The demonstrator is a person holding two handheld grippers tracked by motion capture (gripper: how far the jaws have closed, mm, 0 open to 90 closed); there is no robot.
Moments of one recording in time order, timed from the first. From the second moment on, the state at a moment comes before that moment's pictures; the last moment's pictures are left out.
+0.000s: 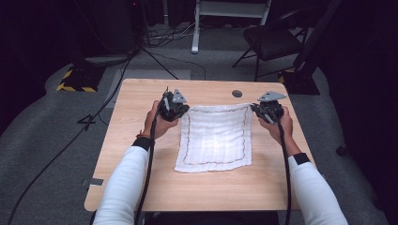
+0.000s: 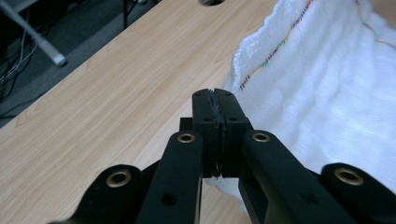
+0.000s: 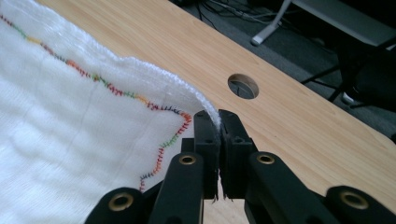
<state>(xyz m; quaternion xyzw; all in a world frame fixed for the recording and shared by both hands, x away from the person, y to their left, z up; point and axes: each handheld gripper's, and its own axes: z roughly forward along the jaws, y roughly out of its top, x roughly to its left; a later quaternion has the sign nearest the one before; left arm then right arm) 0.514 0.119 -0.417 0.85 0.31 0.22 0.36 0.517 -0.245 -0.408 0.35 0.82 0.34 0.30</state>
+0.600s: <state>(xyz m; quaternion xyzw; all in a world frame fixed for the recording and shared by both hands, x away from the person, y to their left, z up) 0.466 0.113 -0.463 0.88 0.29 0.16 0.33 0.470 -0.254 -0.447 0.33 0.86 0.31 0.24</state>
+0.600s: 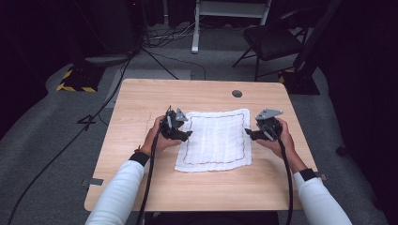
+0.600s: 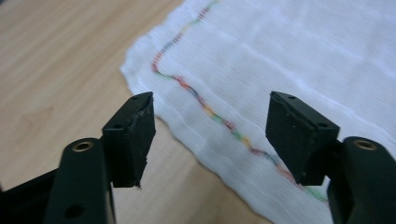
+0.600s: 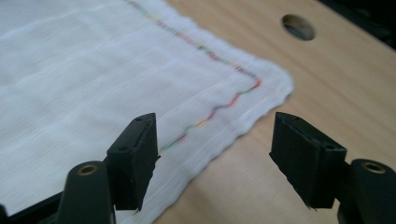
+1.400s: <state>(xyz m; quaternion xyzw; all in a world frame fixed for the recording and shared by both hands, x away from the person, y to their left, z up) 0.402 0.124 -0.491 0.91 0.26 0.13 0.31 0.397 -0.276 -0.485 0.32 0.89 0.29 0.17</state>
